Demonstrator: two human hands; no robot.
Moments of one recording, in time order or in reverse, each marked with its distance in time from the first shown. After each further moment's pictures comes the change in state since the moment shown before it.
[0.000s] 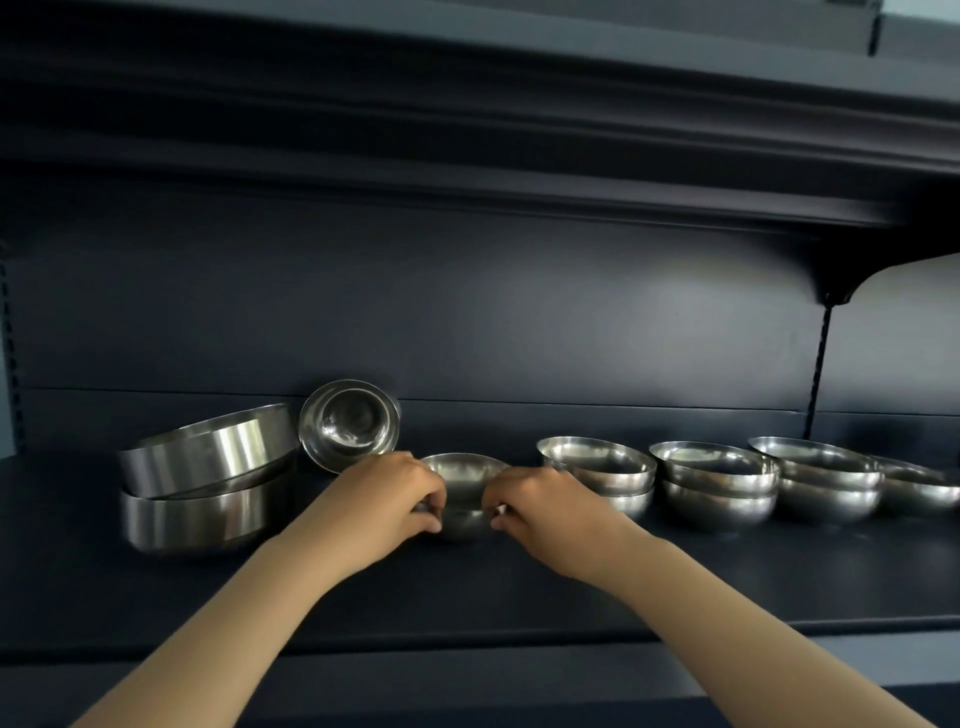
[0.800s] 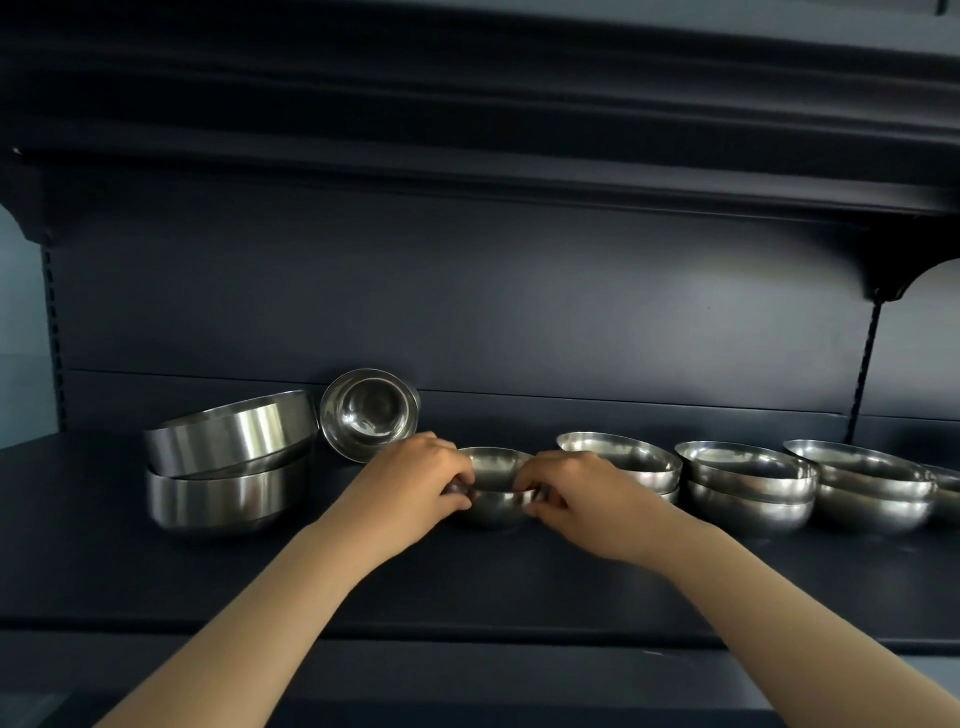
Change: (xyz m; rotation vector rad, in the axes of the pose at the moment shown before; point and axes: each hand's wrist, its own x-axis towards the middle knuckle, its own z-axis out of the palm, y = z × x) left_hand 0.009 0.009 0.007 -0.047 0.108 -0.047; right_hand 0.002 0.025 -0.004 0.066 0.021 -0.017
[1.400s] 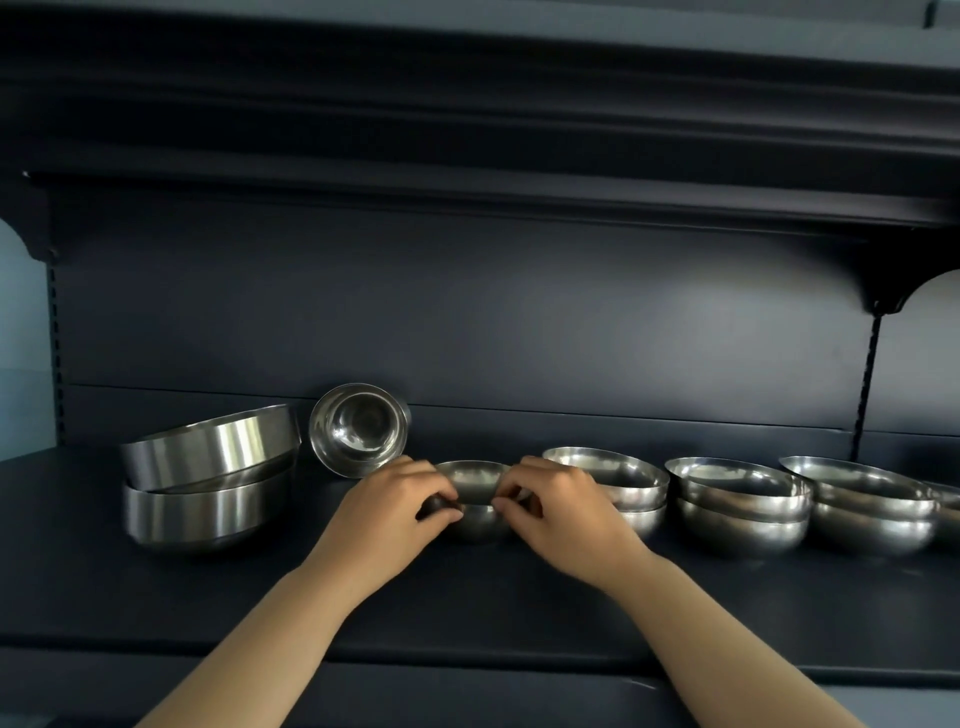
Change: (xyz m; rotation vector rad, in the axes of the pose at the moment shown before) left_hand -0.006 0.001 0.027 -0.087 0.222 -0.066; right_hand 0.000 0.002 0.015 0.091 0.261 -0.010
